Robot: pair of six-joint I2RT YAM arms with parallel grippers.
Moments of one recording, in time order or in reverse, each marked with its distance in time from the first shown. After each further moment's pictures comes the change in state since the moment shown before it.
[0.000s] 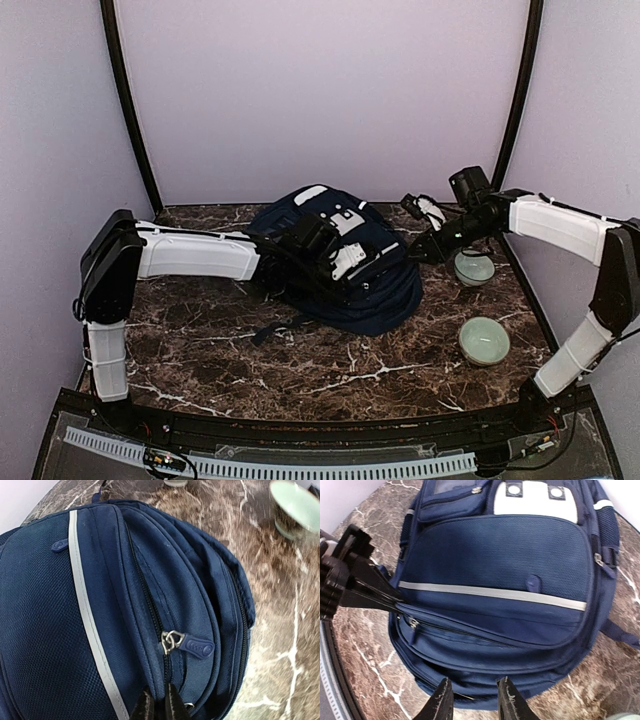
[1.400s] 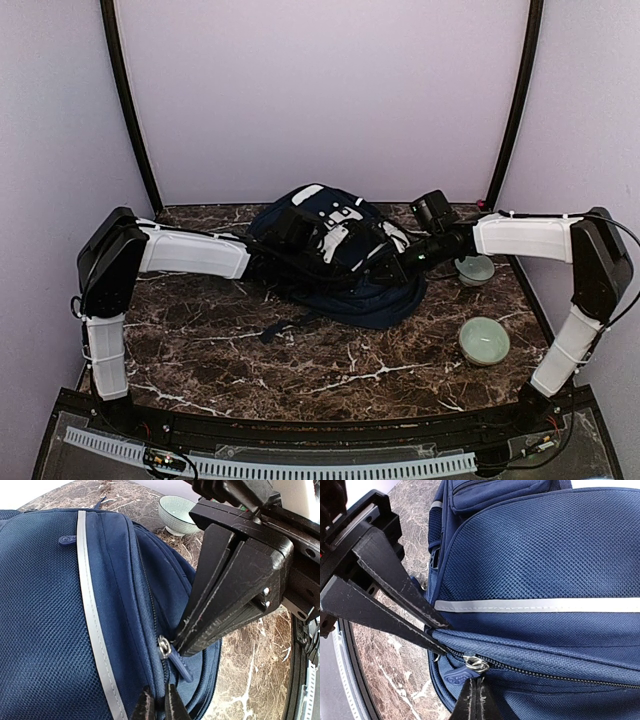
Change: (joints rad) left arm 0.083 -0.005 -0.095 0.285 0.282 -0.383; right arm 0.186 0.134 -0.077 0.245 -0.050 0.275
